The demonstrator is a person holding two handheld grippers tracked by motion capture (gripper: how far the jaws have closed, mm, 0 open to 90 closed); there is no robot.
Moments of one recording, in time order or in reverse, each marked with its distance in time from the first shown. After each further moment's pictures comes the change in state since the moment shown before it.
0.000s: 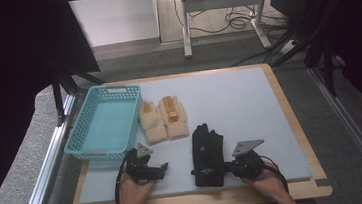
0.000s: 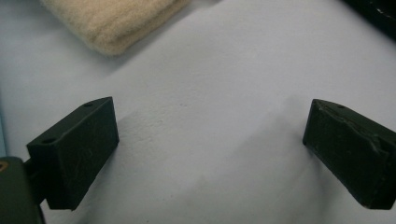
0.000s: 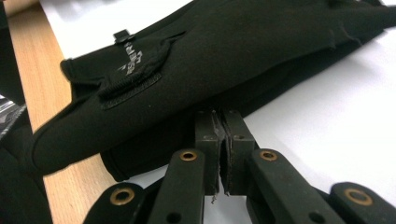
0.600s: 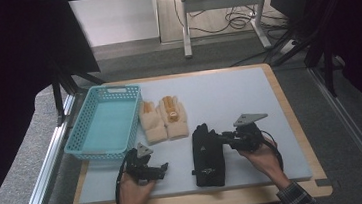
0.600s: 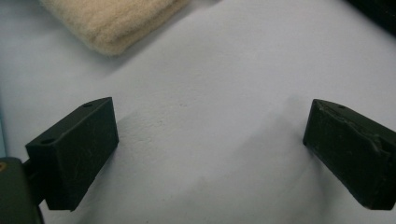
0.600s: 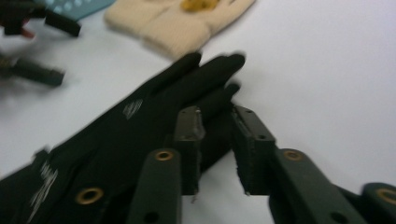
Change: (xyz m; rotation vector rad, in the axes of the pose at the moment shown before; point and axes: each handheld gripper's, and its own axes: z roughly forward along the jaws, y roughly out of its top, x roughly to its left) left arm 0.000 0.000 0.000 0.003 0.003 0.004; right arm -0.043 0.047 -0.016 -0.106 -0.141 0.062
